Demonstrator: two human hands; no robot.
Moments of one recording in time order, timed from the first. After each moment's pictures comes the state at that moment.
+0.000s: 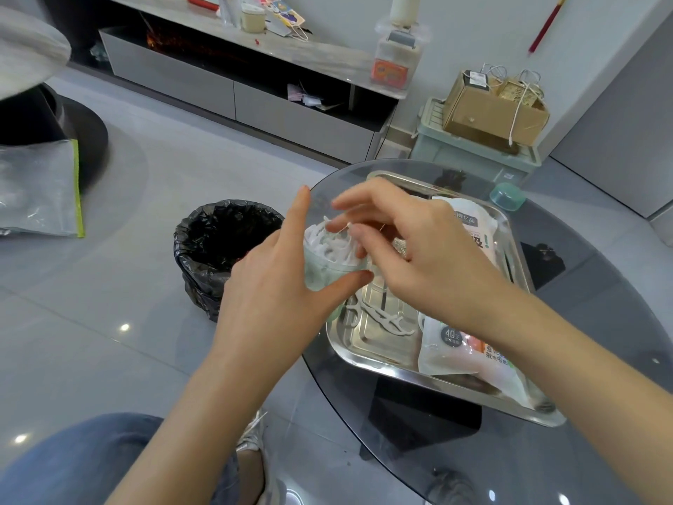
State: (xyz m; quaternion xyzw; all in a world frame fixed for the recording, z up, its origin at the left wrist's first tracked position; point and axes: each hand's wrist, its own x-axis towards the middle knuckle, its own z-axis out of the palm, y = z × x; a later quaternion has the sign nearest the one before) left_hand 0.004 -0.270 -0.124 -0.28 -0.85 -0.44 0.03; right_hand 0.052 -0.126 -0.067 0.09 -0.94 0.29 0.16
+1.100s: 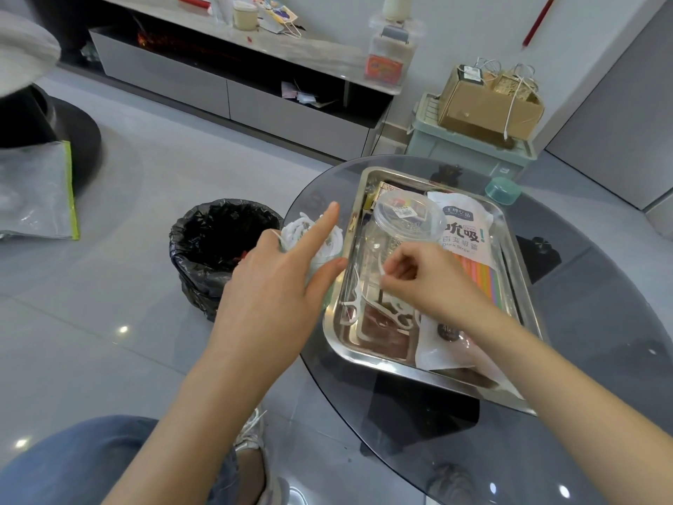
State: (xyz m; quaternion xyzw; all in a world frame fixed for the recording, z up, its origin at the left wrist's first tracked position) left_hand 0.002 -0.271 -0.134 -0.30 -0.88 -0.35 0.02; right_hand 0.056 -0.082 -0.125 -0.21 -0.93 0.32 0.02
